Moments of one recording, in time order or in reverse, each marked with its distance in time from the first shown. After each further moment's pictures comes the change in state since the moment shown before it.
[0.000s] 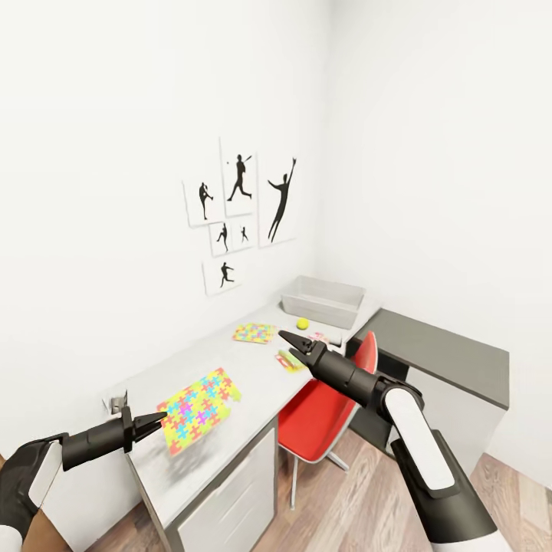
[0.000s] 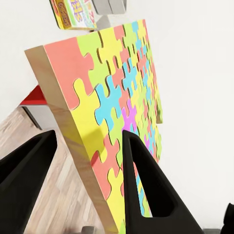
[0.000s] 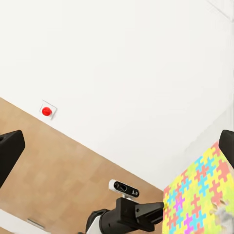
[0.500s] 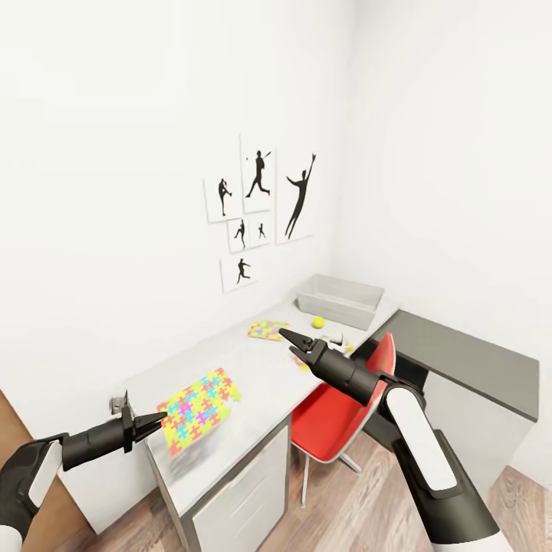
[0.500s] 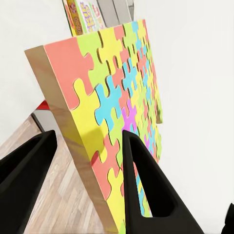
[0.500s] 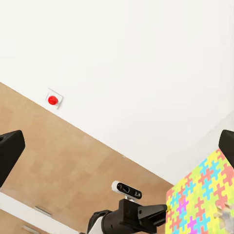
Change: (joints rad) left arm 0.000 0.000 -0.001 0.000 0.001 0.000 0.000; right arm 0.000 -0.001 0.000 -0.020 0.000 0.001 0.000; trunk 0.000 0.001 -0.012
